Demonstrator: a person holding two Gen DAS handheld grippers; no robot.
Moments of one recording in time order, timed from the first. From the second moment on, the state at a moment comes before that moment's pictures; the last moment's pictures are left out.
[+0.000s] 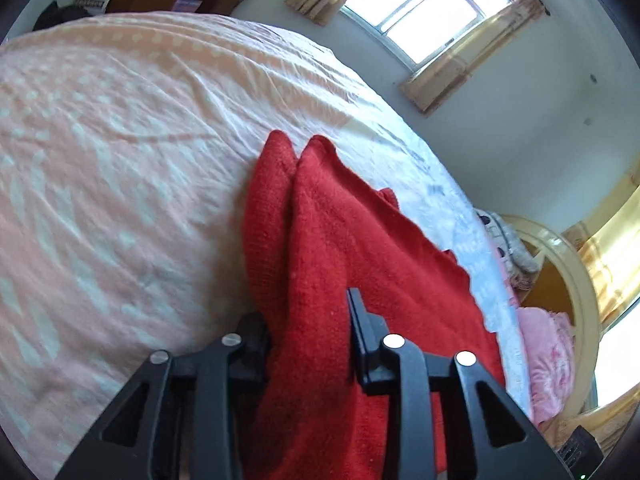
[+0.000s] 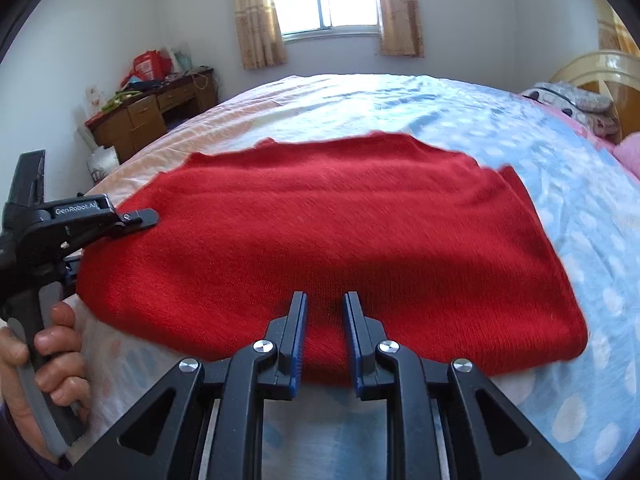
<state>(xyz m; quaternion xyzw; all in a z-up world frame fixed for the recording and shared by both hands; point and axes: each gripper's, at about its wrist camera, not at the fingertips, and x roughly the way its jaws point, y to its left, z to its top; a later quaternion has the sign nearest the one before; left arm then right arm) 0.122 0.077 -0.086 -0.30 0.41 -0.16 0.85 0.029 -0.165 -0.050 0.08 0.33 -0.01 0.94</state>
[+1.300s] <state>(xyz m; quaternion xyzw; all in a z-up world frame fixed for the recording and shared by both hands) 0.082 -0.142 -0.046 0.02 0.36 -0.25 0.90 0.019 -0.290 -0.075 0.30 0.31 -0.01 0.90</state>
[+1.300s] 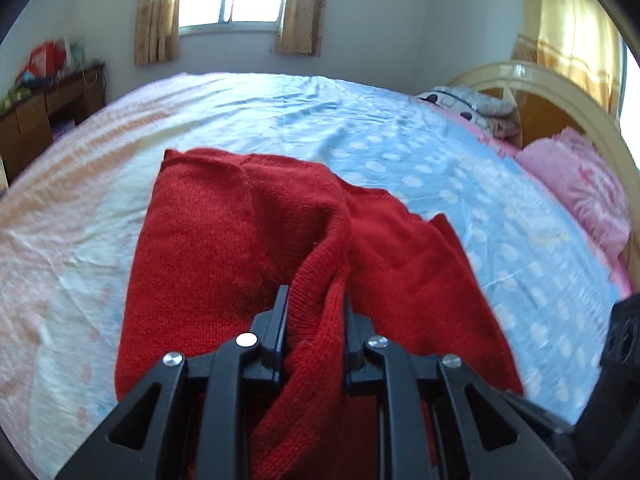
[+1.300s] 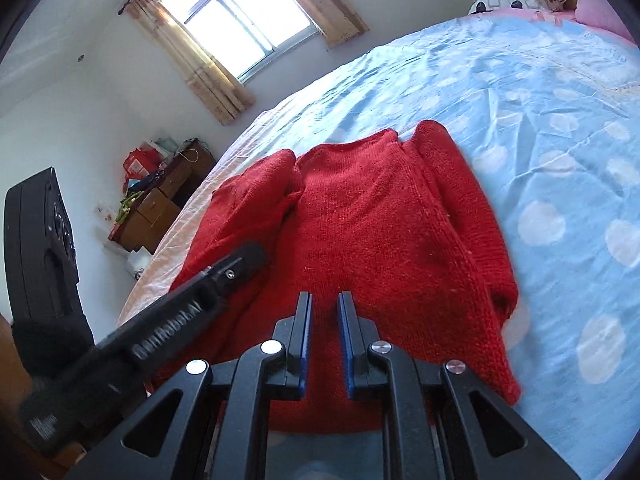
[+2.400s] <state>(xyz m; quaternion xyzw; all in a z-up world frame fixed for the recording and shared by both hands) 0.149 -0.033 -0.055 -0.08 0.41 -0.17 0.89 0.110 -0.230 -0.055 0.19 0.34 0.03 0.92</state>
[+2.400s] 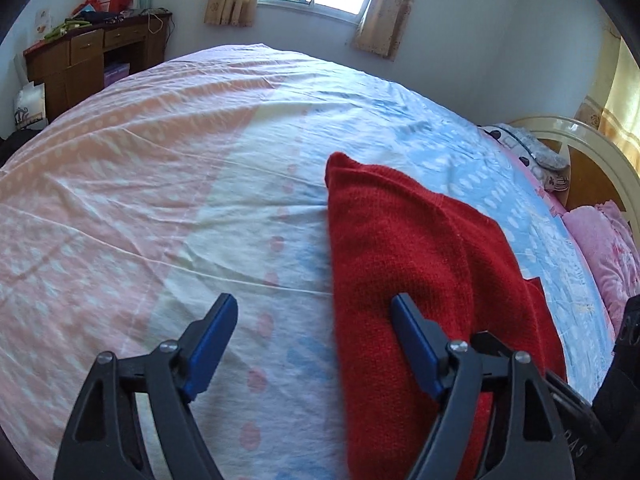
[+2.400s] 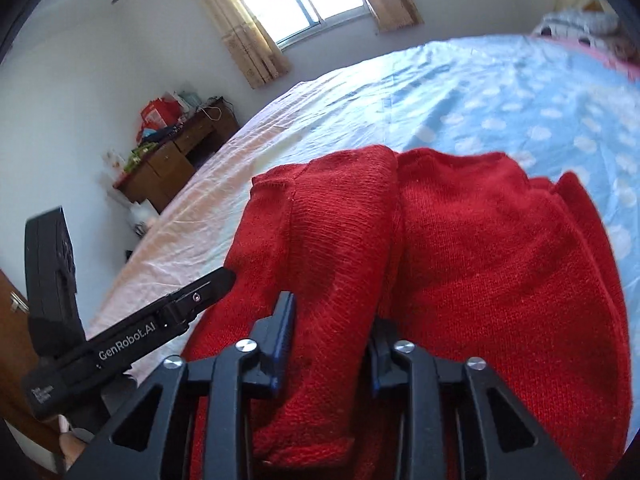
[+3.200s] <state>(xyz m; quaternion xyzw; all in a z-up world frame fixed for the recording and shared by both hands) 0.141 -0.041 -0.033 -0.09 0.40 -0.20 0.89 0.083 -0.248 -0.002 0.01 0.30 -0.04 0.95</state>
